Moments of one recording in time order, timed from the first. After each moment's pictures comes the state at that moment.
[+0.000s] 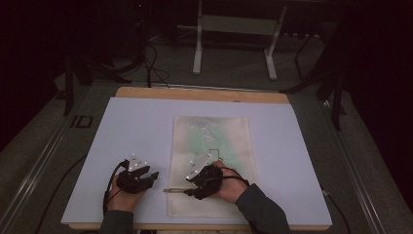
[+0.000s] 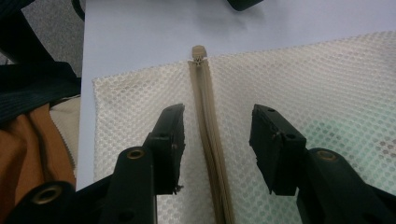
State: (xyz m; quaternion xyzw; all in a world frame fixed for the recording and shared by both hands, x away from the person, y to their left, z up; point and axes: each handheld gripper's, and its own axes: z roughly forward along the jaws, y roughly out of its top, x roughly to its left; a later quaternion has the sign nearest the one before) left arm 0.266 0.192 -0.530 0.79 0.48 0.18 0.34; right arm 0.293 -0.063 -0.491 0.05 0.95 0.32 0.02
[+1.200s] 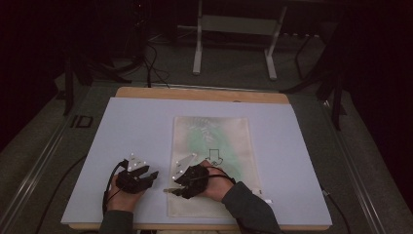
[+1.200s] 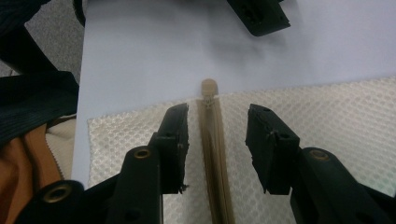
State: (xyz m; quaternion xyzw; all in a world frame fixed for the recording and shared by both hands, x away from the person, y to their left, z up) left arm 0.265 0.193 -0.529 0.79 0.48 0.18 0.35; right arm 0.296 -0.026 -0.499 0.03 0.95 0.31 0.01
